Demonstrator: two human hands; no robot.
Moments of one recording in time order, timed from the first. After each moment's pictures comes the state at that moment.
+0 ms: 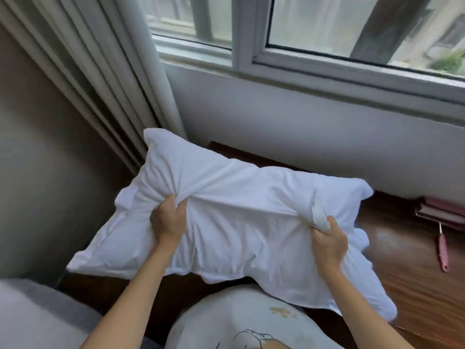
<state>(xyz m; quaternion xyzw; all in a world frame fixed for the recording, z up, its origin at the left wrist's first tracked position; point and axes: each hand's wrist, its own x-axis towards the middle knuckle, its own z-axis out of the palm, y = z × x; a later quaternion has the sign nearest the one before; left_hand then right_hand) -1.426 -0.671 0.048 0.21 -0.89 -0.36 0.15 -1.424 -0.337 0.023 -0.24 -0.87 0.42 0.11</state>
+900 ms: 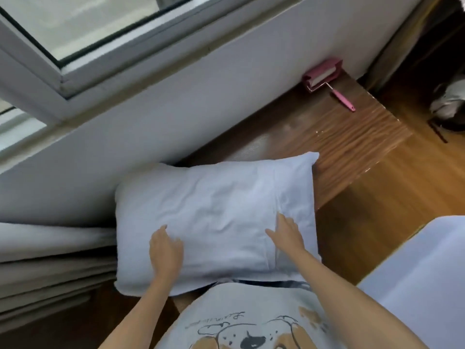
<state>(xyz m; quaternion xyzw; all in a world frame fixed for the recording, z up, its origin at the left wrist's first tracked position) -1.625 -0.689 -0.069 -0.08 -0.95 -0.18 -0.23 -1.425 -0.452 -0.087 -0.50 -0.76 0.36 -0.20</state>
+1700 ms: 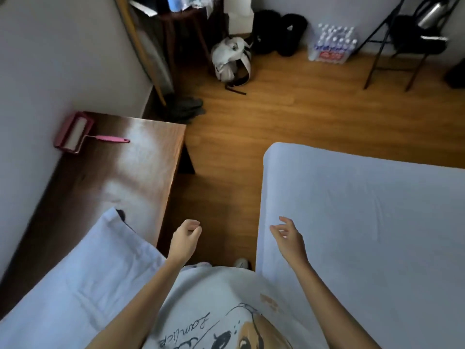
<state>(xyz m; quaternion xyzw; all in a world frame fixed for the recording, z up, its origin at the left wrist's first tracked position) -1.229 -0.282 -0.049 -0.49 -0.71 -0.14 -0.48 -0.951 -0.321 -0.028 -0.79 -0.36 0.45 0.22</state>
